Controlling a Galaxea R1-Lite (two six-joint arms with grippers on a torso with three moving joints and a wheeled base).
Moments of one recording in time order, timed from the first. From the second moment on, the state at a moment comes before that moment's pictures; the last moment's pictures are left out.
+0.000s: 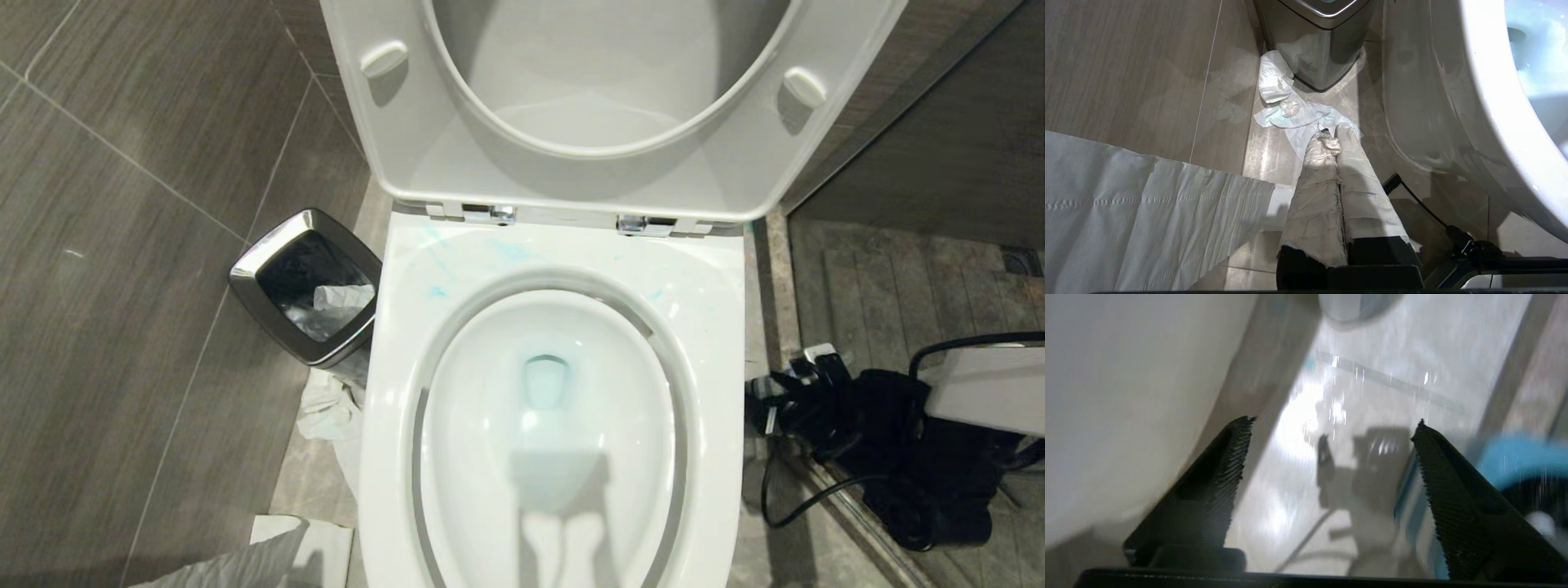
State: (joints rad) left arm 0.00 0.00 0.00 -0.01 0.01 -0.01; right arm -0.02 2.36 -0.64 -1.52 0.24 -0.10
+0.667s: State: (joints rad) left arm 0.00 0.00 0.00 -0.01 0.01 -0.01; right arm 0.15 2.56 -1.06 -1.52 -0.14 -0.14
